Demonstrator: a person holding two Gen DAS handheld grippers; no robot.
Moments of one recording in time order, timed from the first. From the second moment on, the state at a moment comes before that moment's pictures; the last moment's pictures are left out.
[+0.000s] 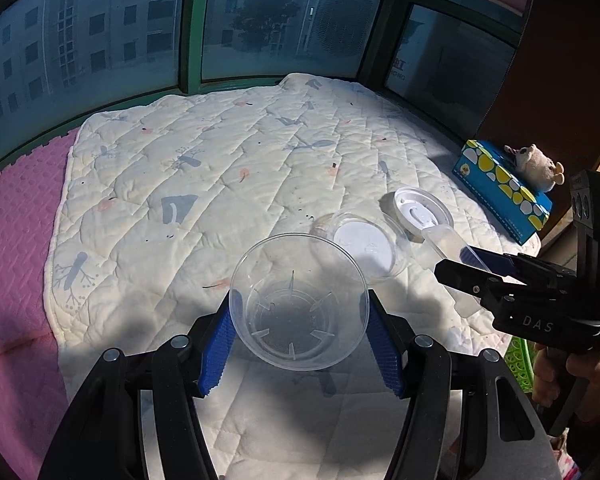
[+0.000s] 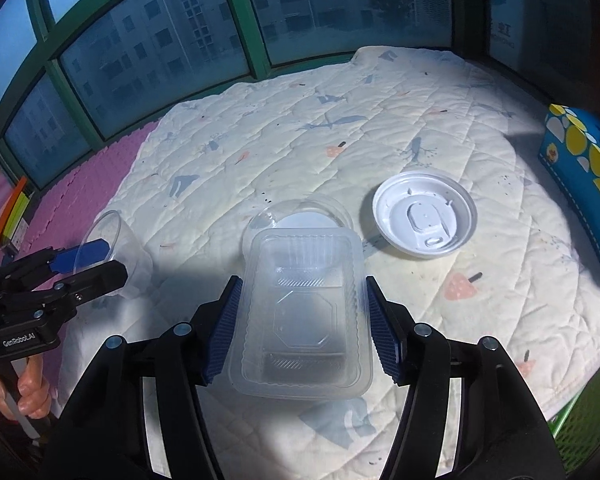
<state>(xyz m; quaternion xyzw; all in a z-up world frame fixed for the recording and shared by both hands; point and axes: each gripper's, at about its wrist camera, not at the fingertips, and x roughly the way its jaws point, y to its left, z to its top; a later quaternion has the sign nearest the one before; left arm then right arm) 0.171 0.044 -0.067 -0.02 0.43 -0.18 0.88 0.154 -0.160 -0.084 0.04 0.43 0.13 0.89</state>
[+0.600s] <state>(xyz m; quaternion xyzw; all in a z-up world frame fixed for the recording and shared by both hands) 0.121 -0.053 -0.063 0.01 0.43 -0.27 0.86 0.060 -0.248 -0.071 0.10 0.39 0.06 0.91</state>
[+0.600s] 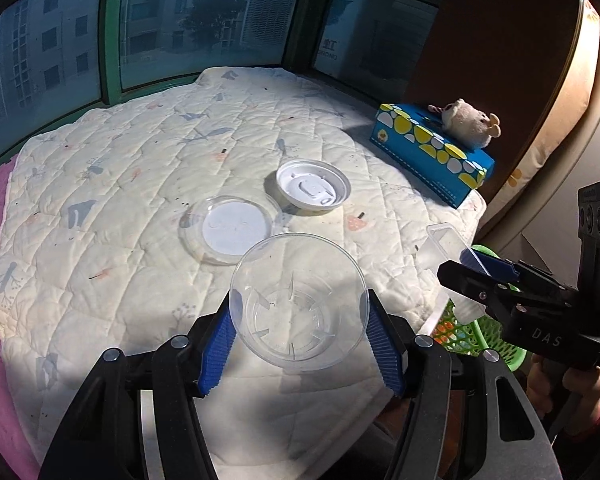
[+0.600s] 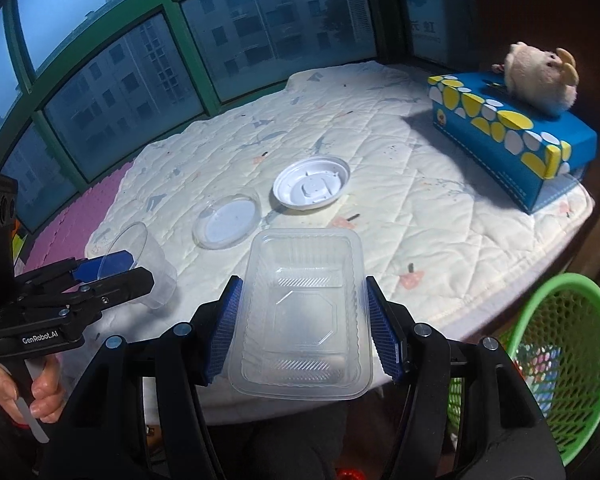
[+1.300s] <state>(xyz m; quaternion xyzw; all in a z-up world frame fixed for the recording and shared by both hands) 0.081 -0.186 -0.067 0.07 0.43 -0.37 0.82 -0.032 -0.386 -0.088 0.16 0.38 -0.08 0.91</state>
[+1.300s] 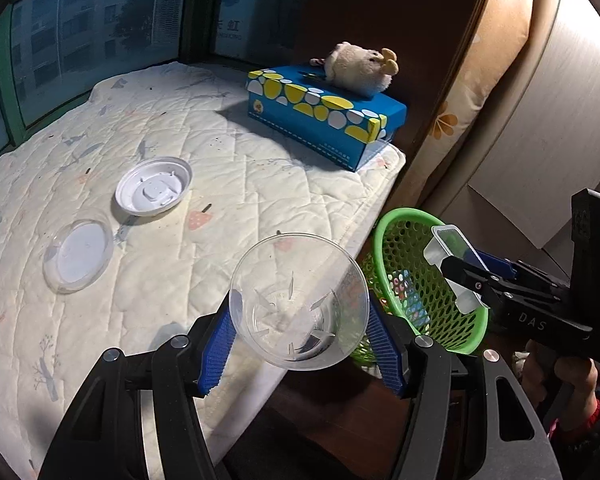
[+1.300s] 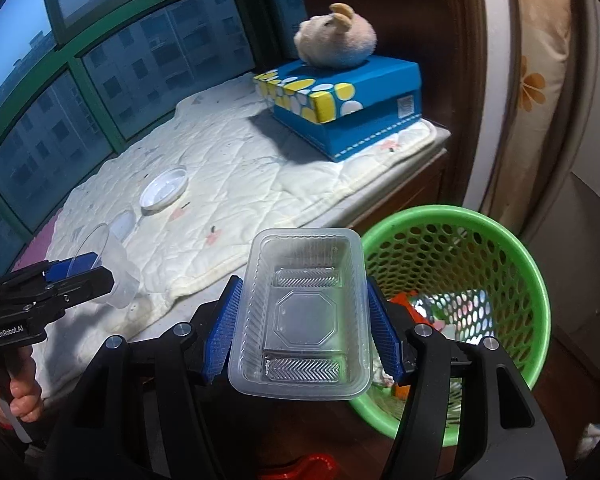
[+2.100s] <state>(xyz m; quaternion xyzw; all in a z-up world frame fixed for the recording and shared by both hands) 0.069 -0.272 -0.076 0.11 0.45 -0.41 0.78 -0.071 -0.479 -0.132 0.21 0.40 -0.18 0.87</state>
